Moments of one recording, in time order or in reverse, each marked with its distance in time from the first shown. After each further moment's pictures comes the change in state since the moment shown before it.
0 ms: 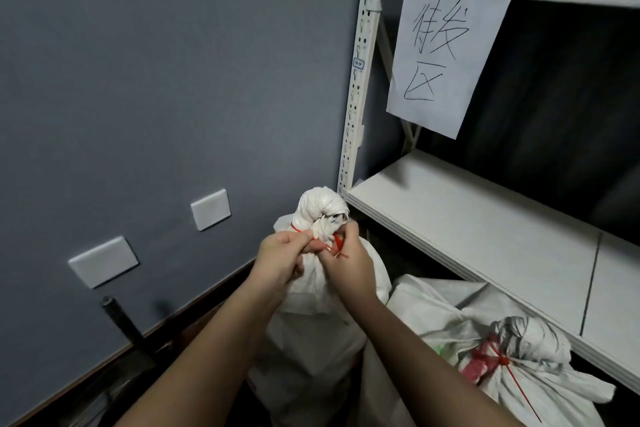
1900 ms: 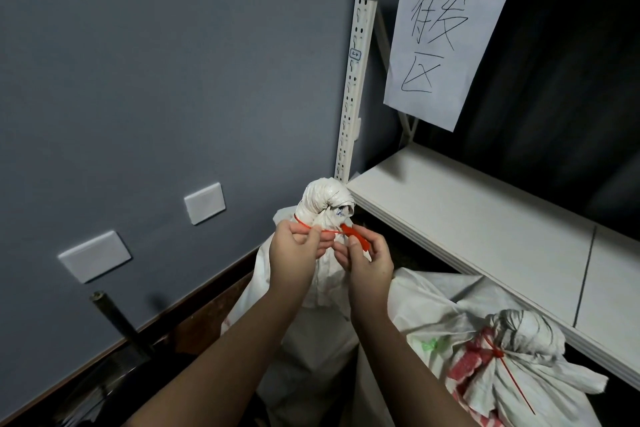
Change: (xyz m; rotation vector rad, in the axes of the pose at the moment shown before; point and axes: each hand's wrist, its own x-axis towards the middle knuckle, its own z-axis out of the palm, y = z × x) left_hand -0.006 -0.014 0.031 -0.078 0.106 0.298; right_hand -0.013 0.014 -0.005 0.857 0.300 0.136
